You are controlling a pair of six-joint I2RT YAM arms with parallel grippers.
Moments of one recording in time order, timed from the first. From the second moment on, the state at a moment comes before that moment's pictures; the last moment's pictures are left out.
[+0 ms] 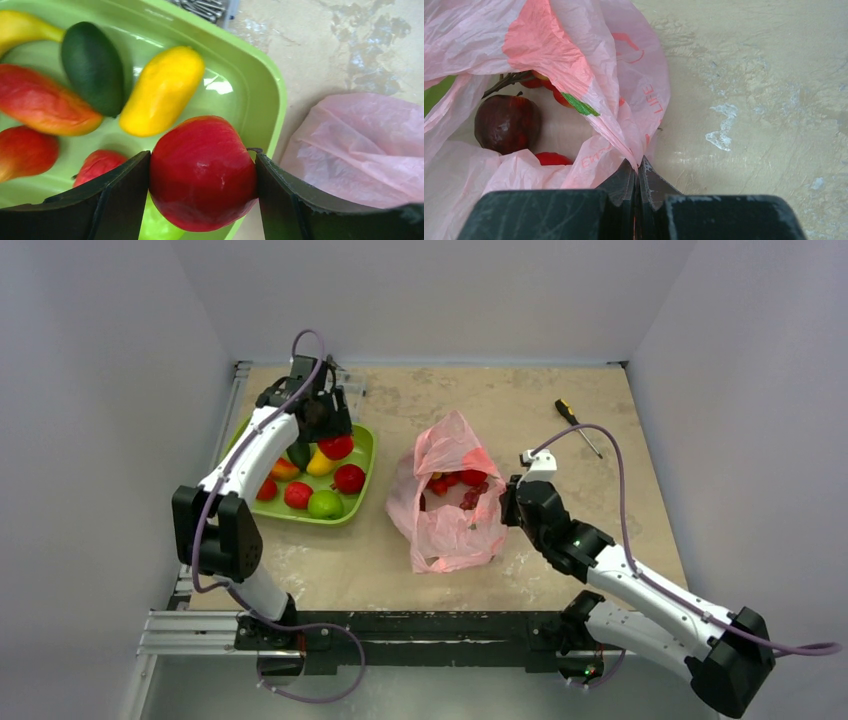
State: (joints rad) left arm -0.22 1.62 1.45 -0.77 -0.14 -0.43; right arm 0.73 0.86 0.57 -0.23 0.45 0.48
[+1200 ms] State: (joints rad) left arm -0.57 1.29 1.23 -0.50 0.32 -0.39; right arm 0.74 0.92 0.55 -0.24 0.26 0.54
